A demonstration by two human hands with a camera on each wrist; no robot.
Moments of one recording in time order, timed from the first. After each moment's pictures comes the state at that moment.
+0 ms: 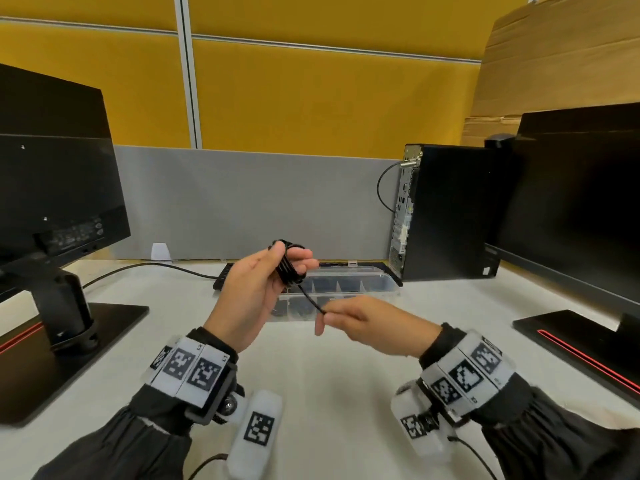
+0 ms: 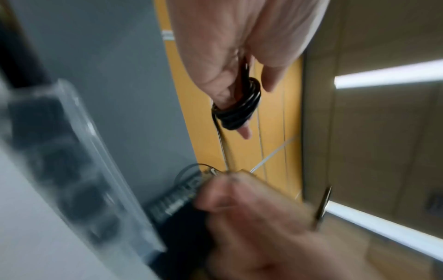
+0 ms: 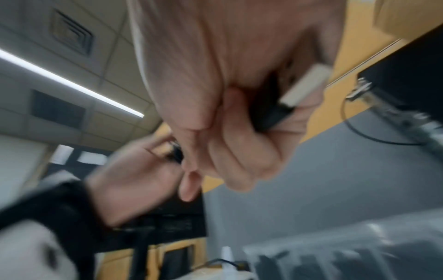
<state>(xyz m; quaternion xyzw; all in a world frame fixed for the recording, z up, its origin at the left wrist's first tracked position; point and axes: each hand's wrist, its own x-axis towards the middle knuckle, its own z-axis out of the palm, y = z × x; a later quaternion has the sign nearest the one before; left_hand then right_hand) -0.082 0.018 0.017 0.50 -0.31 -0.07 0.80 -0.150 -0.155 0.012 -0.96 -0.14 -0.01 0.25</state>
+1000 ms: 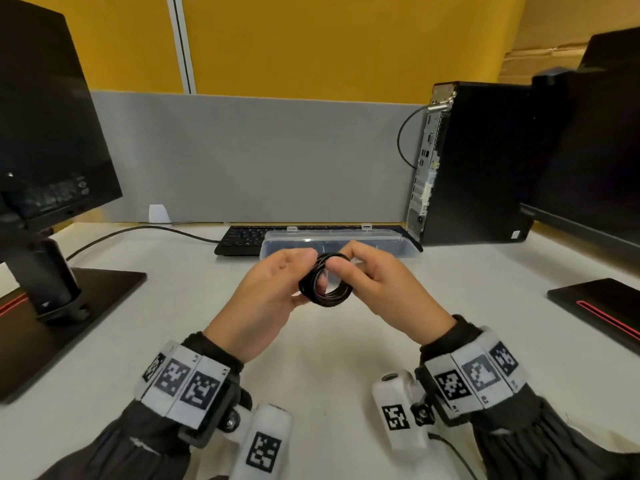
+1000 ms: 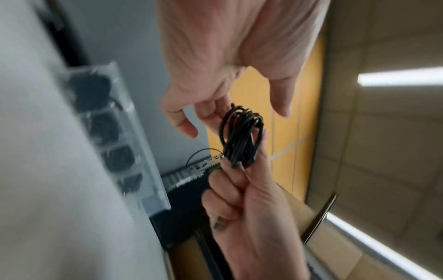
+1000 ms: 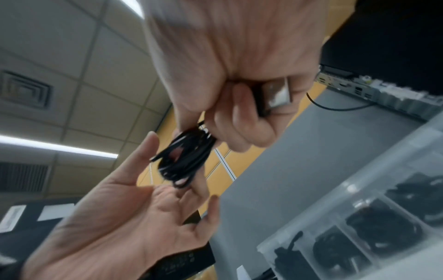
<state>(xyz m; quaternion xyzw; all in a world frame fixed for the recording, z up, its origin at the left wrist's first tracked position) -0.074 0.012 -0.024 0.57 -0.29 -0.18 0.75 -0.127 -0.143 -0.014 -0.86 -0.10 -0.19 0.46</state>
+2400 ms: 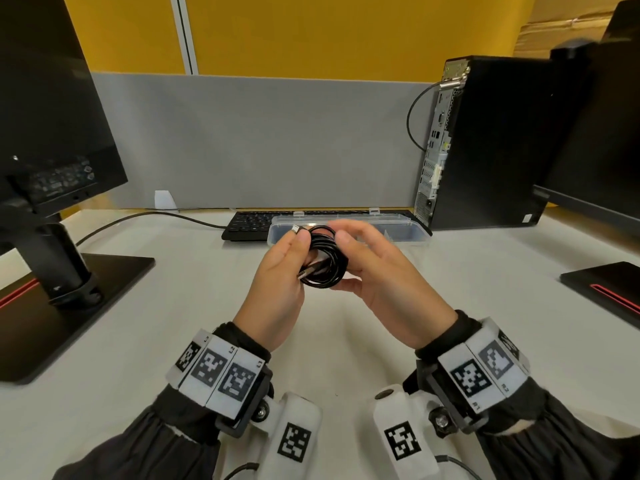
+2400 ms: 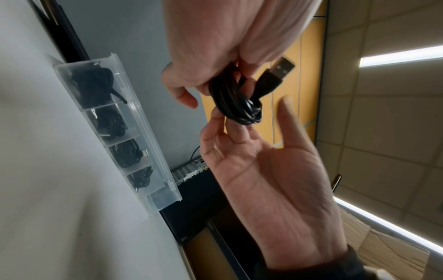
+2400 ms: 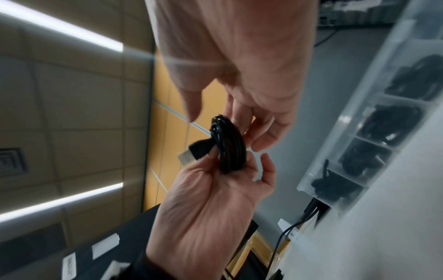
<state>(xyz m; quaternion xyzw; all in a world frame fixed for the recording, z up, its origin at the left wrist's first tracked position) -0.079 0.003 -0.033 0.54 -0.24 -0.11 0.80 -0.132 -0.120 -0.024 -0.67 -0.07 -0.11 0.73</state>
